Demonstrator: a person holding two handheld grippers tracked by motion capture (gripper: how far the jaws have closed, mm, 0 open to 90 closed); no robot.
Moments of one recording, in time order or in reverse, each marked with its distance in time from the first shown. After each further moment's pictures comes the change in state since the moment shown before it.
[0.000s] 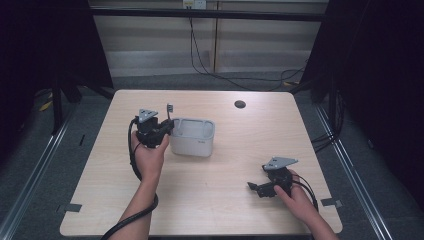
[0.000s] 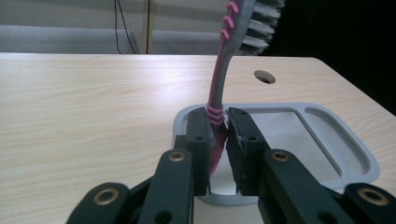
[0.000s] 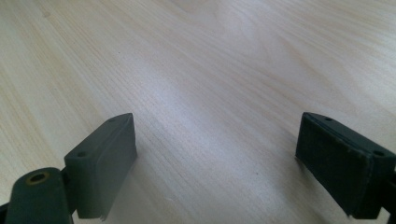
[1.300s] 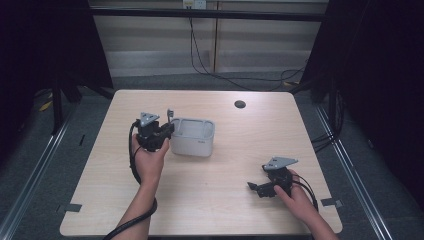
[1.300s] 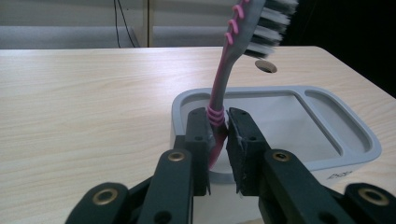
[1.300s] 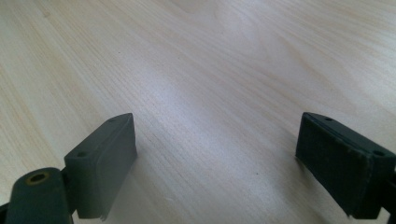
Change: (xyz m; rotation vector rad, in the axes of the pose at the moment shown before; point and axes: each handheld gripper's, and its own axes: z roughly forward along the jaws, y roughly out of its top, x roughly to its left) left arm -0.003 -0.008 -0.004 0.016 0.005 0.030; right arm 0.000 0.000 0.000 0.000 0.000 0.000
